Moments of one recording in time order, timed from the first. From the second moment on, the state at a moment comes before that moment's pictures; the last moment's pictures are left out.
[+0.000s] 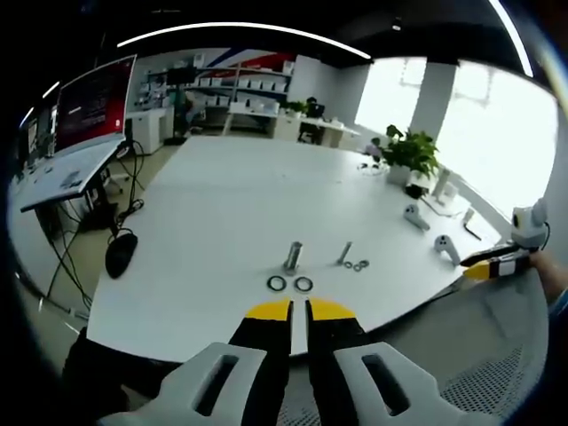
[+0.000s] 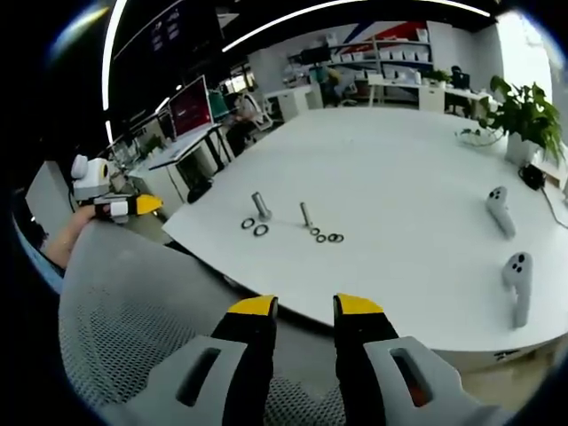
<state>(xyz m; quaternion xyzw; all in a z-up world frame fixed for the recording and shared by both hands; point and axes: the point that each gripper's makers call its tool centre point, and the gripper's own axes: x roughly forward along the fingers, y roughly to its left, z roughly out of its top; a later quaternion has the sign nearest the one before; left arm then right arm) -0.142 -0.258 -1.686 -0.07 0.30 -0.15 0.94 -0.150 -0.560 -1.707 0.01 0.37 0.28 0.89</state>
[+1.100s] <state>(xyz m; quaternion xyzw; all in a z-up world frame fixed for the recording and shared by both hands) -0.141 -0.260 -1.683 -0.07 0.30 -0.15 0.94 -0.150 -0.560 -1.708 0.00 0.37 0.28 0.88</state>
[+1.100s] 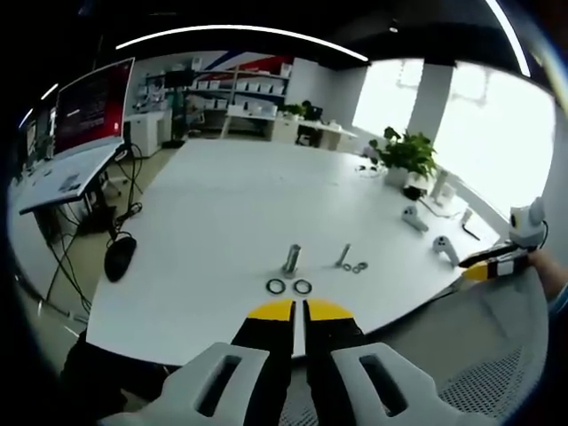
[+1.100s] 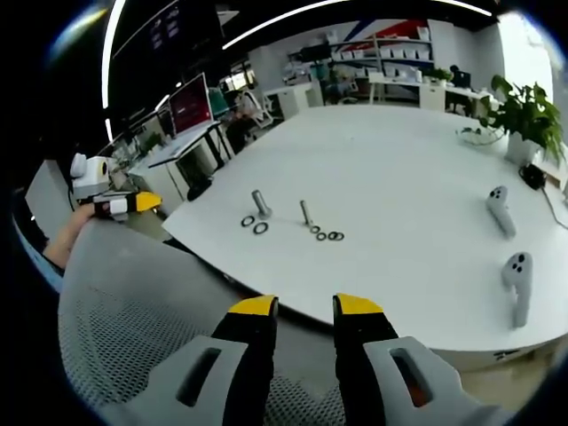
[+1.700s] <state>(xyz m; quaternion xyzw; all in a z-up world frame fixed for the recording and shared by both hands) -0.143 -0.261 -1.683 -0.07 0.30 -0.15 0.94 -0.150 -0.560 -1.708 0.01 0.37 0.28 0.88</state>
